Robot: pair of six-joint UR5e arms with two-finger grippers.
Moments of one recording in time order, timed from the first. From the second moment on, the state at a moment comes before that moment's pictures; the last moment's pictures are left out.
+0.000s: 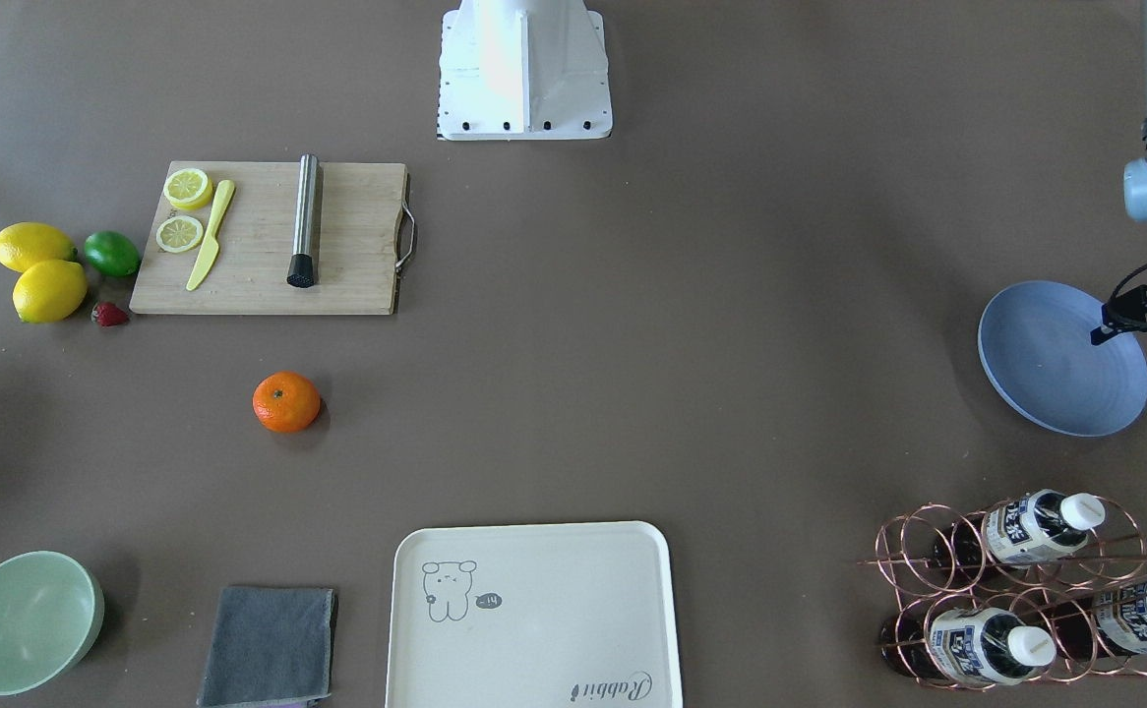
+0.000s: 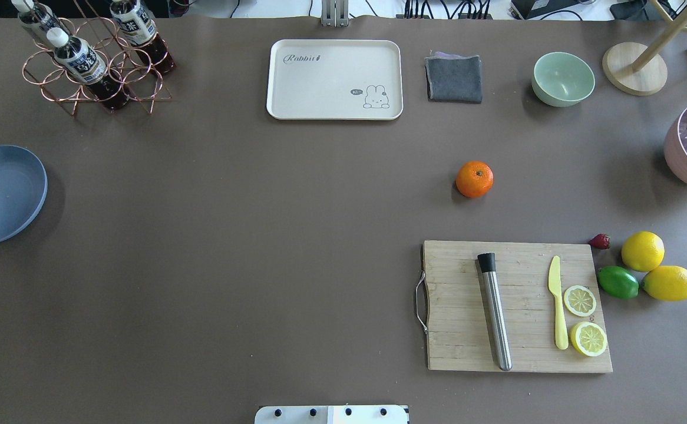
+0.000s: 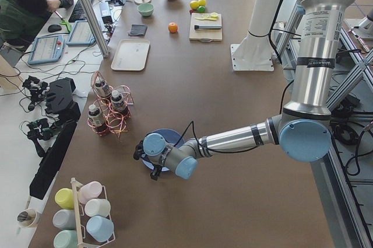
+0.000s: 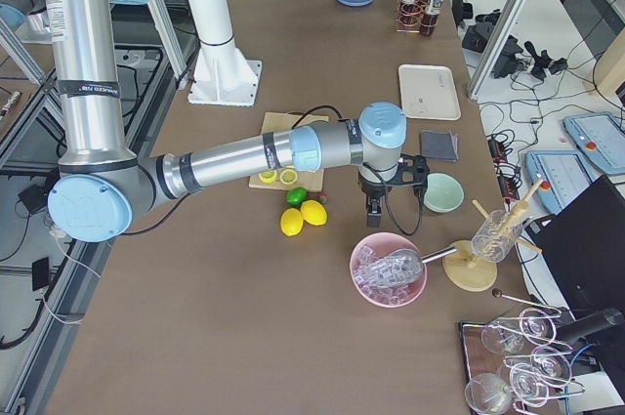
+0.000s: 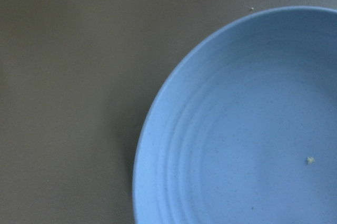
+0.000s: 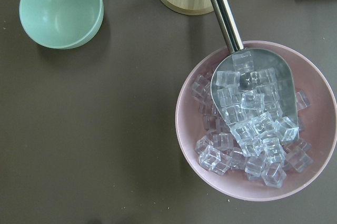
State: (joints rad) left arm -1.27 -1.65 -1.13 -2.34 -2.40 -0.17; right arm 1.52 -1.51 1.79 -1.66 2.40 0.23
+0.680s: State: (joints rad) left arm -1.27 -1.64 -1.12 -2.34 -2.40 -0.18; right arm 1.52 -1.50 1.80 -1.66 2.40 0.23
